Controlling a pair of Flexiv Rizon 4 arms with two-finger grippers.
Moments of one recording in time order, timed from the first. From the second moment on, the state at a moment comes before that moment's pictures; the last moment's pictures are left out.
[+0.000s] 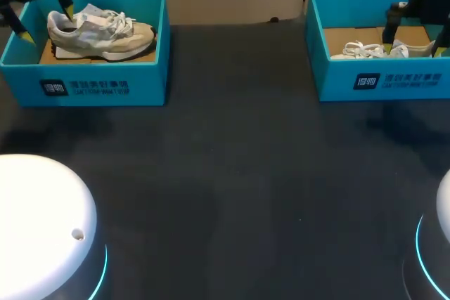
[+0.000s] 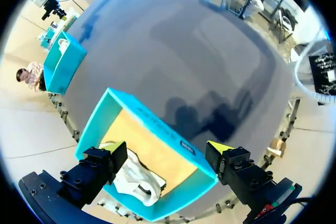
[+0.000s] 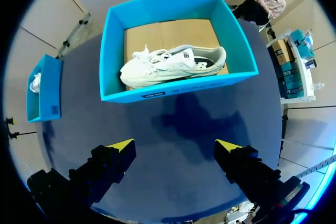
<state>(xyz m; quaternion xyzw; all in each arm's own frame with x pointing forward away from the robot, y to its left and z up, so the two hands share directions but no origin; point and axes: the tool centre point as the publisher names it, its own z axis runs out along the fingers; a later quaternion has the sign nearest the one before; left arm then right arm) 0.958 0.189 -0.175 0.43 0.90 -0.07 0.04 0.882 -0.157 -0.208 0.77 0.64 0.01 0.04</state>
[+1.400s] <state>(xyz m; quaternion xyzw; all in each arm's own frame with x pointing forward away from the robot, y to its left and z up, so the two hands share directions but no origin) 0.882 0.114 -0.310 0.42 0.90 -0.08 0.02 0.882 -0.156 -0.208 0.77 0.64 0.01 0.04</state>
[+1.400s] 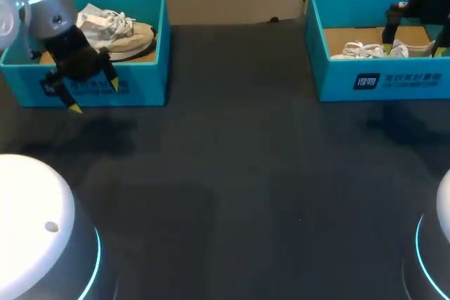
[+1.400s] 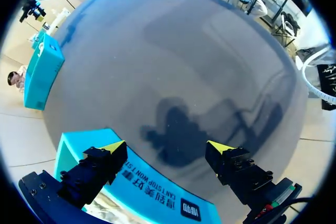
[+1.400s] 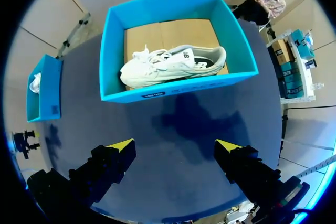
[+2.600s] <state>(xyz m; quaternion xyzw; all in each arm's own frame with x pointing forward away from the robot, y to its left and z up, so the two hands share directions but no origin) 0.921 0.119 -0.264 0.39 0.92 -0.06 0.06 0.882 -0.156 -0.208 0.77 0.64 0.01 0.04</state>
